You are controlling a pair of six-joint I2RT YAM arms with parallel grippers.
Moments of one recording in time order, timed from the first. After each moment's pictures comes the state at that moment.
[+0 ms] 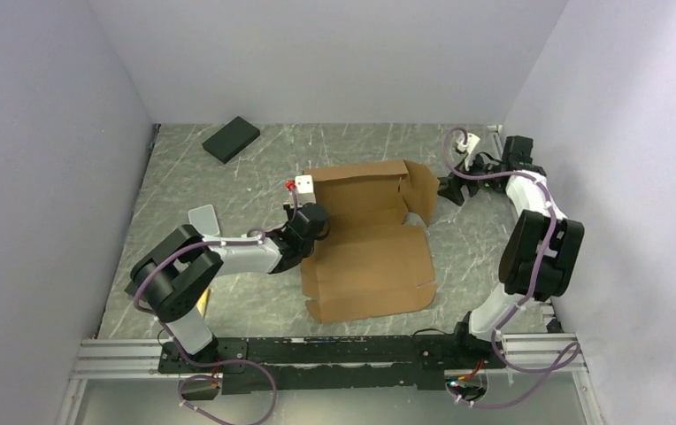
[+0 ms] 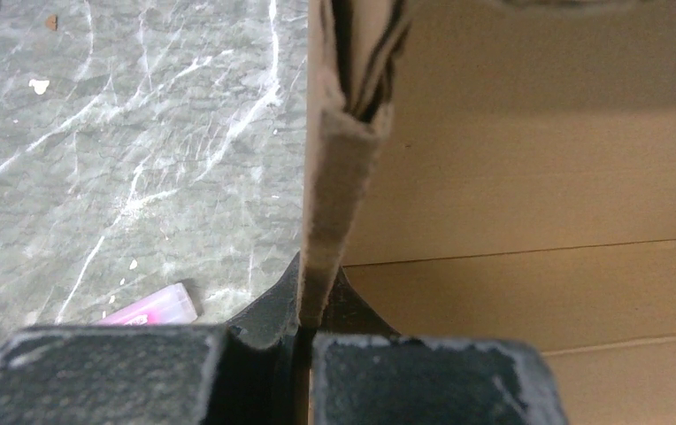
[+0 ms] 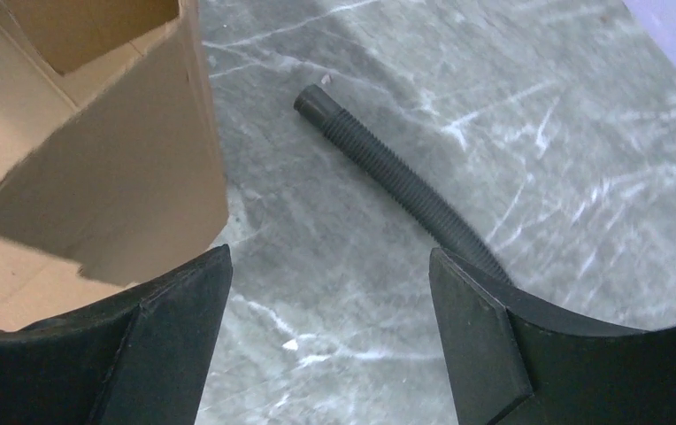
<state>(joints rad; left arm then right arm) -0.84 1.67 0.80 0.38 -0.76 -0.51 -0.30 1.67 1.22 -0.49 -0.92 -0.93</state>
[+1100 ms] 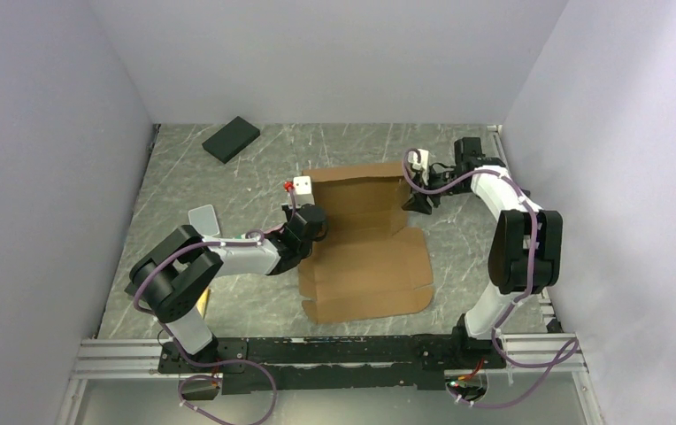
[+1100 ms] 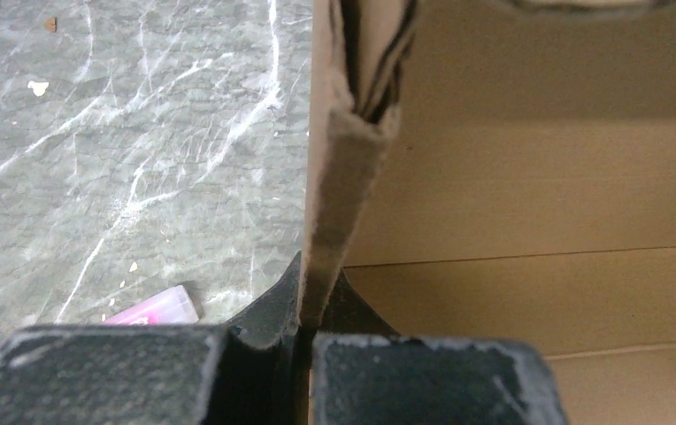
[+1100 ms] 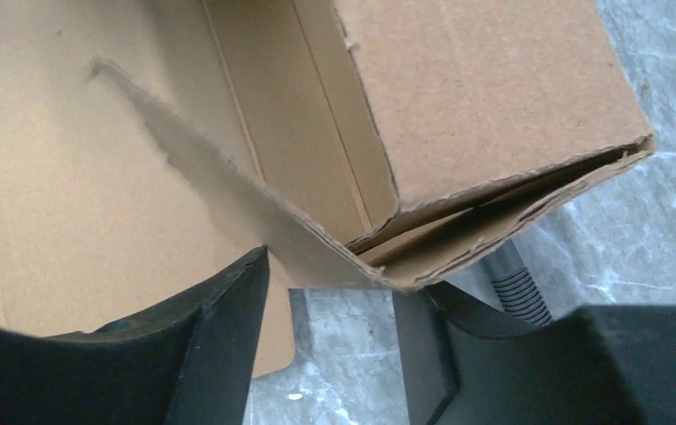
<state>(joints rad) -0.83 1.67 0.77 0.44 -0.75 -0.49 -0.01 1.73 1.28 -0.77 -0.96 -1.23</state>
